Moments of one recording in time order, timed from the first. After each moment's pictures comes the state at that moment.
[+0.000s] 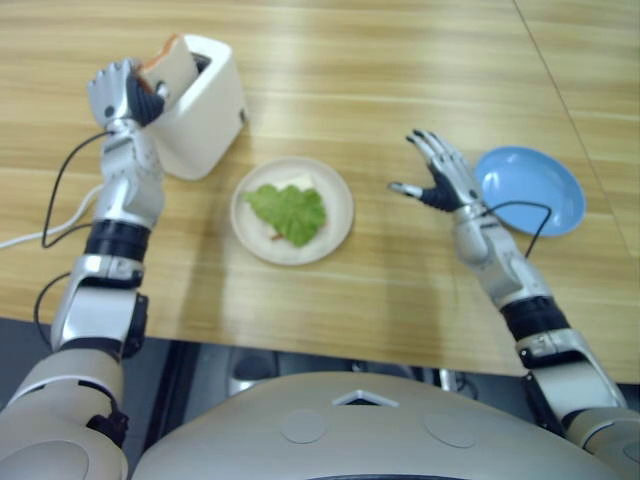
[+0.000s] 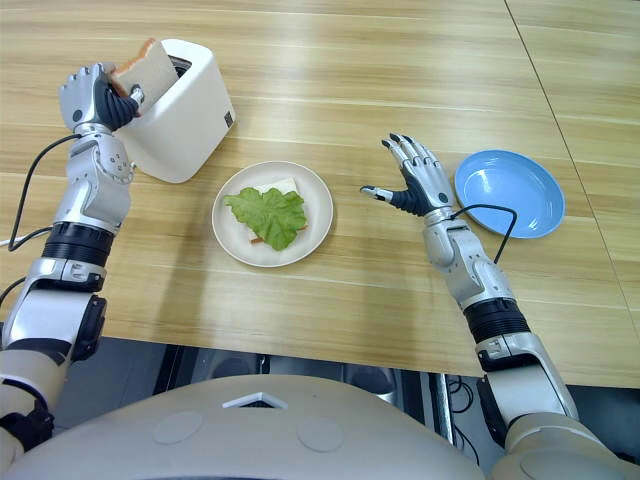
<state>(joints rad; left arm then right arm) -0.58 0.53 -0.11 0.39 0.71 0.23 0.38 -0.21 -0.52 0.19 0.38 -0.71 -0.33 -0.33</state>
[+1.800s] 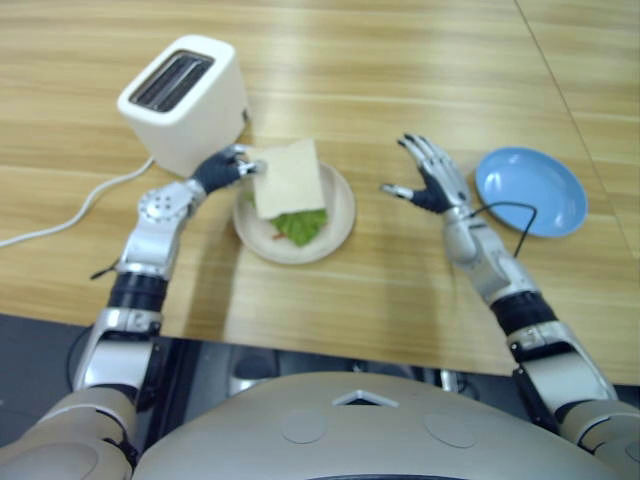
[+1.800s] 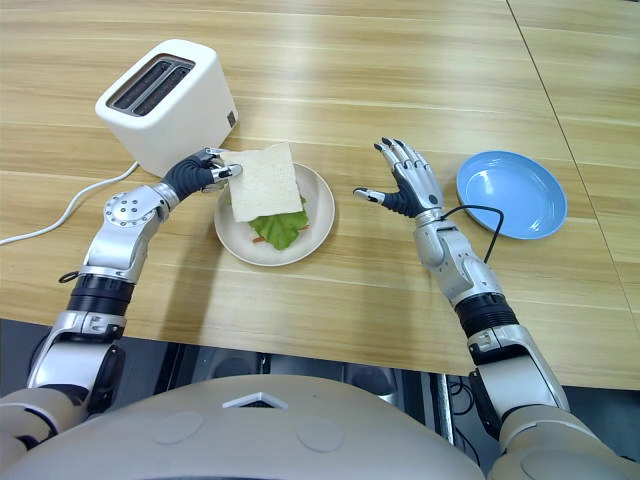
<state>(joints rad) -0.32 0.41 -0.05 0.22 -0.09 0.12 -0.56 -0.25 -0.49 0.24 0.47 -0.70 -0.34 -0.37</state>
